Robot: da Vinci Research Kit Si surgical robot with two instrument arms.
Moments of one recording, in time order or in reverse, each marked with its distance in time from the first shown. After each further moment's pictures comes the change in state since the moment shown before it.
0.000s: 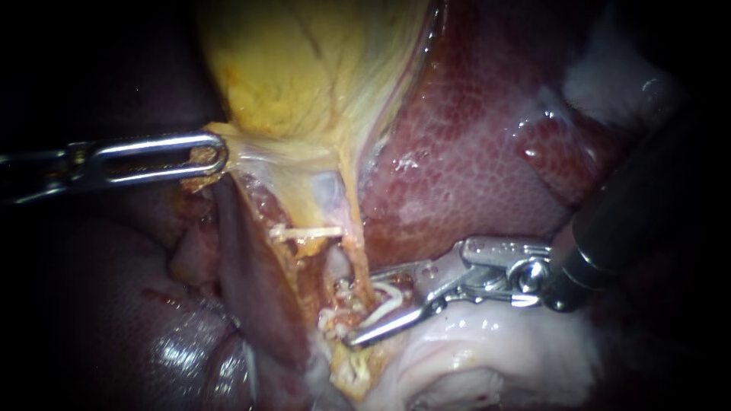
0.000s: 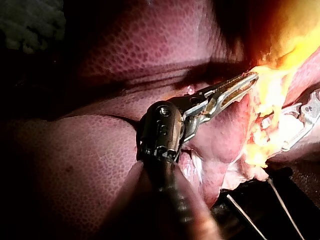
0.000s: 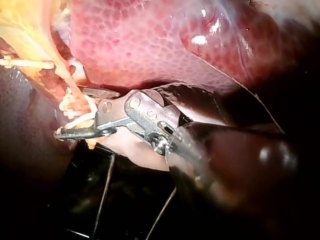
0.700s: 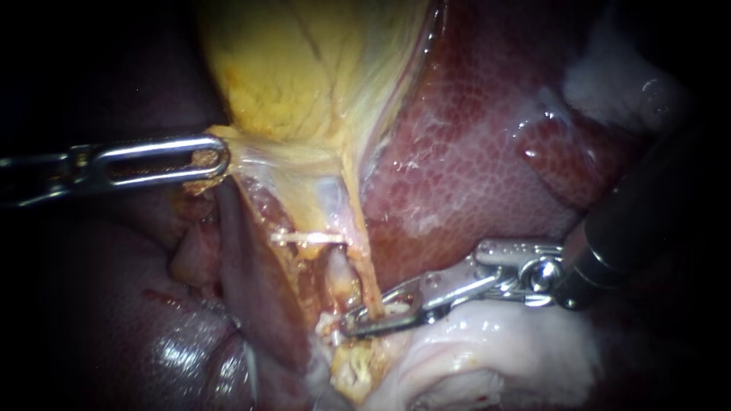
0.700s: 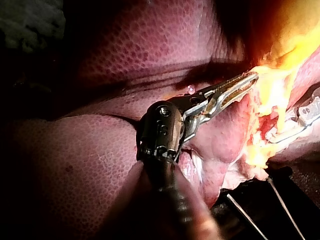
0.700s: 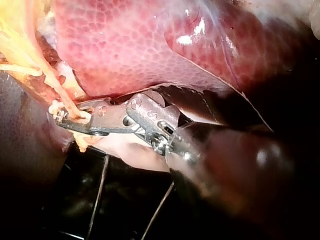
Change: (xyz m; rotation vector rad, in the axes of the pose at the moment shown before) right arm -0.001 0.000 -0.001 0.002 -0.040 0.050; left arm 0.000 0.000 0.000 -0.002 -0.001 0.002
